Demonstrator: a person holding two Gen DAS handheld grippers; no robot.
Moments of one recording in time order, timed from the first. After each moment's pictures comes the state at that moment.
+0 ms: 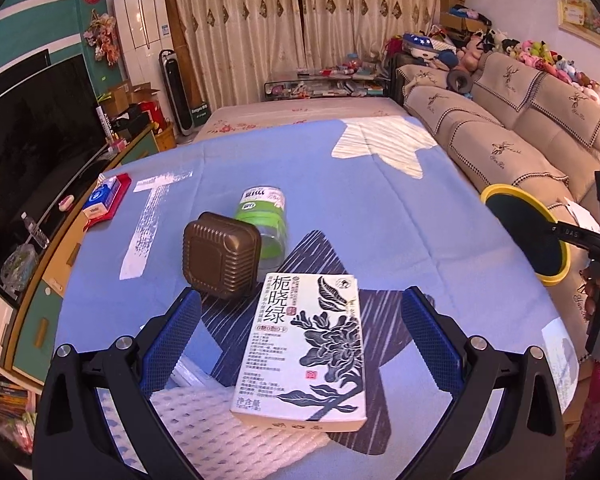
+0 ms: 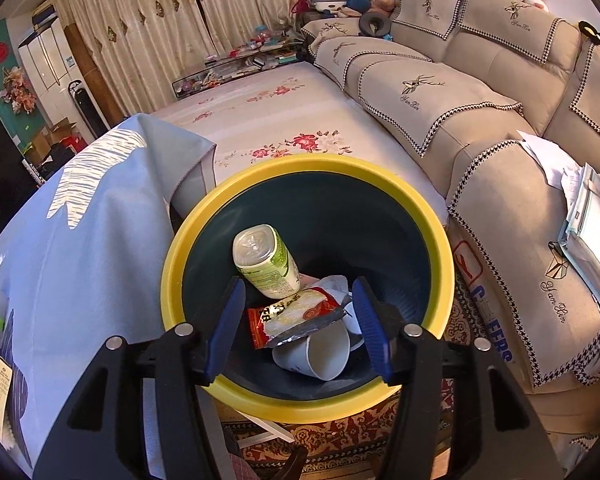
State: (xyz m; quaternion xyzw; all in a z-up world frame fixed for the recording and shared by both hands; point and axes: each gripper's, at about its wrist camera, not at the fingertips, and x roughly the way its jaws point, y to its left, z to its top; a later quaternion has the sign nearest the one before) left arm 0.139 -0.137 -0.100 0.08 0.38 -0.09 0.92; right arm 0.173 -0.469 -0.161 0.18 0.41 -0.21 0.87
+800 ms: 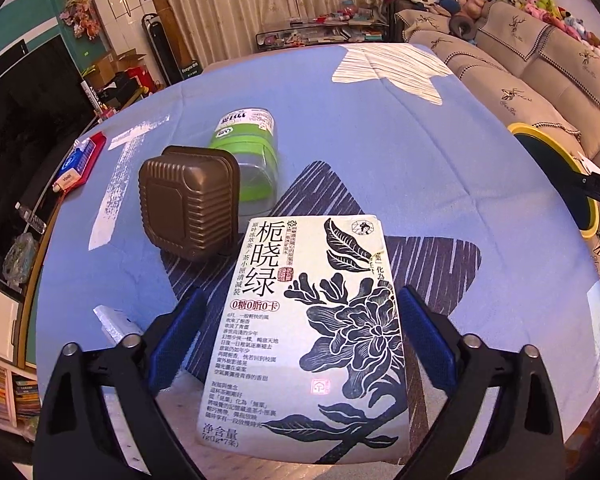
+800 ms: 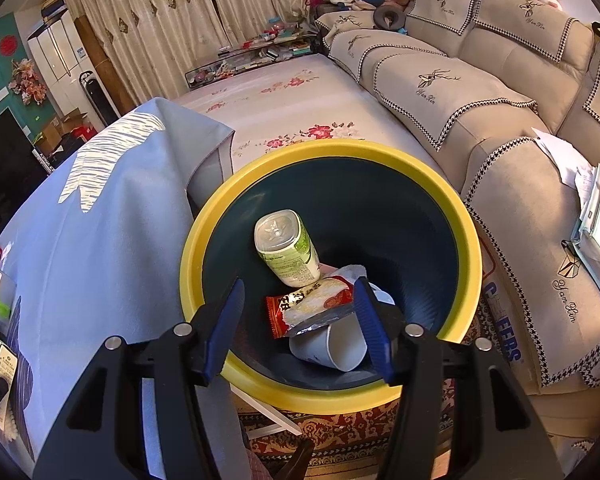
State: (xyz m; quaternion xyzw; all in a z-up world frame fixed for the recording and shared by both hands) left arm 0.173 -0.148 -0.160 0.11 0.47 -0.08 0.87; right arm 0.177 -0.457 -0.166 0.18 0.42 -0.18 0.87
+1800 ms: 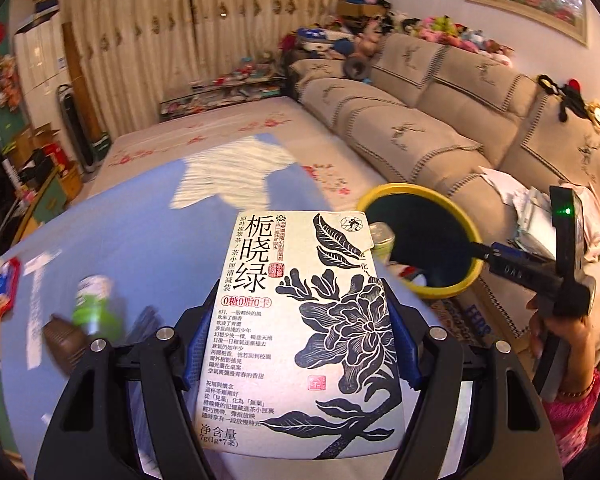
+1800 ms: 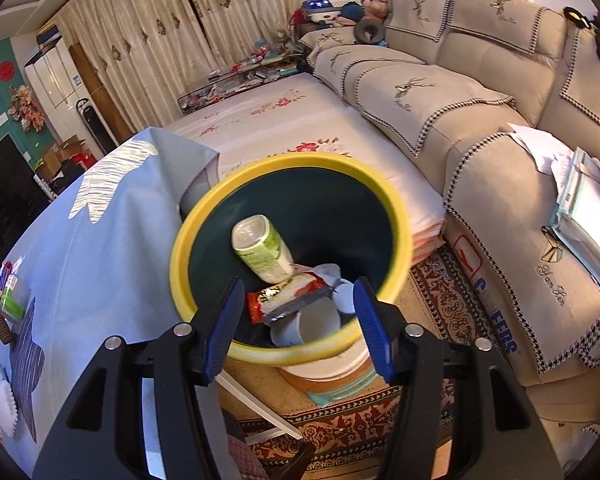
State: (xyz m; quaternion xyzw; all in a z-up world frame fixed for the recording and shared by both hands) left arm 0.159 -0.285 -0.072 0.11 0.38 -0.27 0.88; right arm 0.105 -0.478 -0.148 0.21 0.38 -0.21 0.88
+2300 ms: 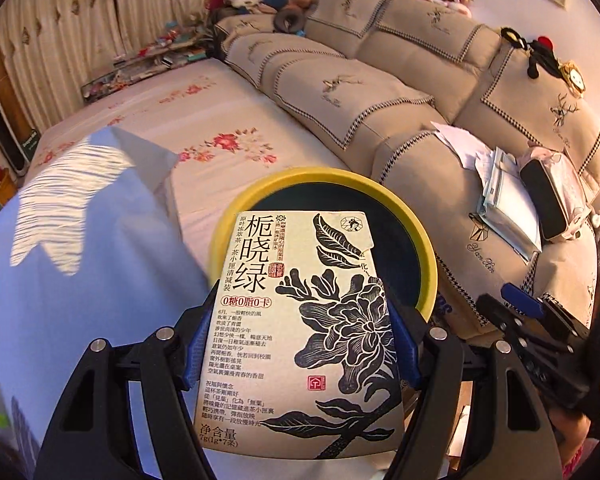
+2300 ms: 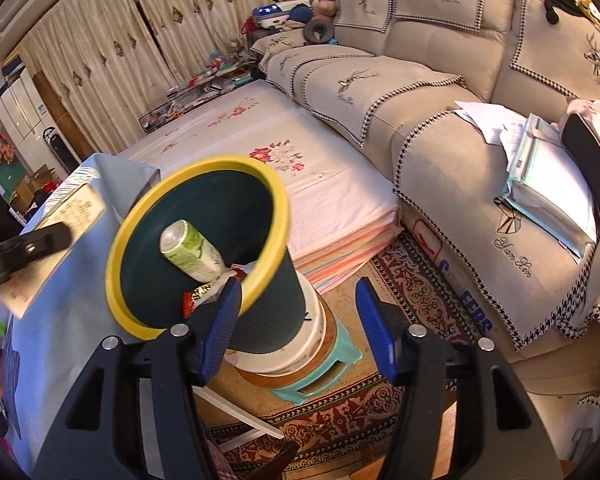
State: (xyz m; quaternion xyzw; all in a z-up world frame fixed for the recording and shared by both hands) left arm 0.214 -0.480 -0.136 0.15 0.45 -0.36 0.80; right arm 0.042 -0.533 -0.164 0.24 0.37 -0.27 0.86
